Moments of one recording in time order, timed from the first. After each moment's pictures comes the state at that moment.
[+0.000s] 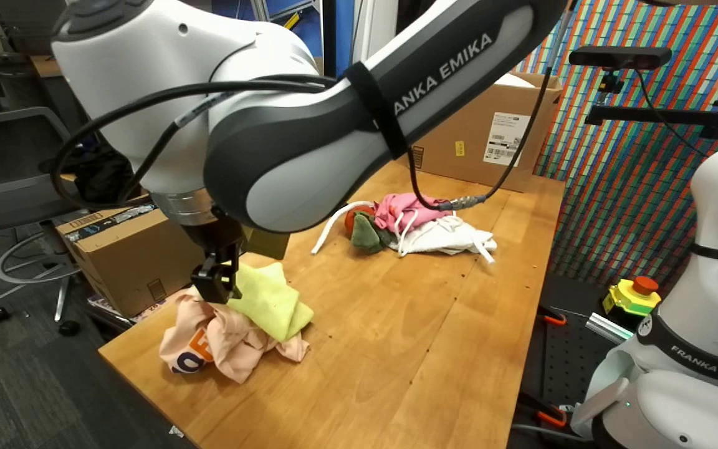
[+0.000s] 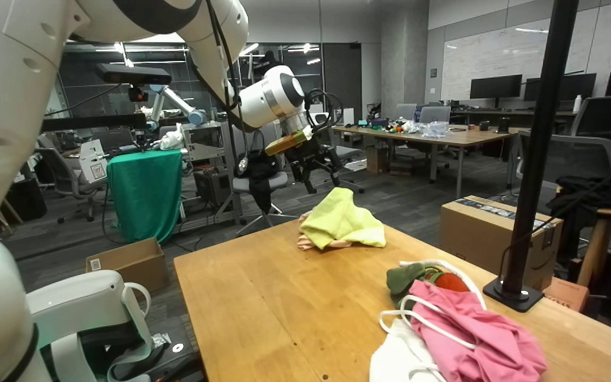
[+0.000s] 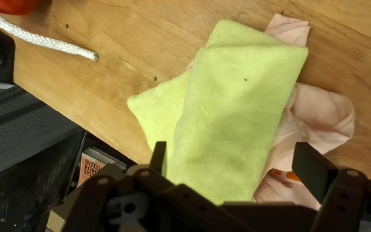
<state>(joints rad) 0.45 0.48 0.13 -1.64 -0.51 2.05 0.40</state>
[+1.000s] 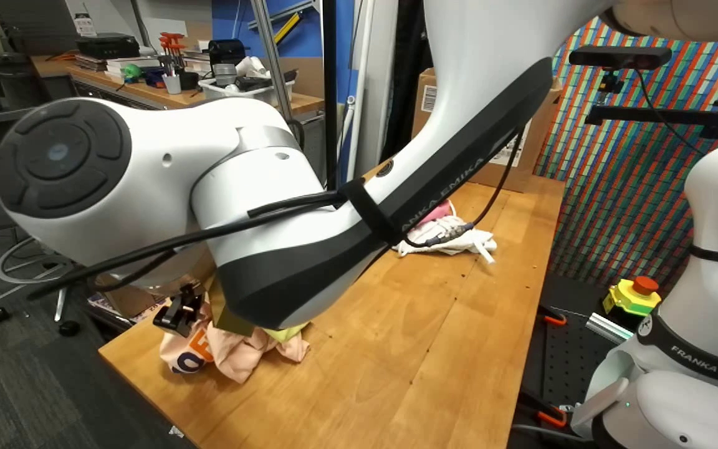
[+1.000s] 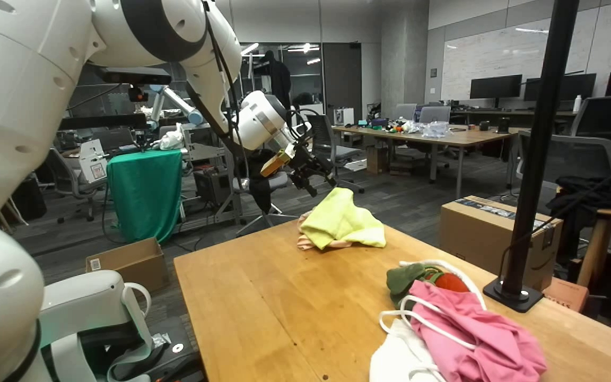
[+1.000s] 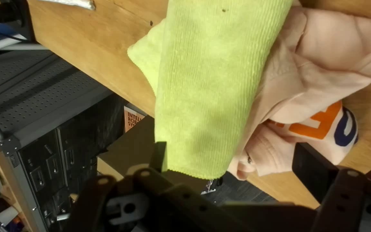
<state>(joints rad) 0.57 0.58 0.08 -1.59 -0.83 2.13 0.77</state>
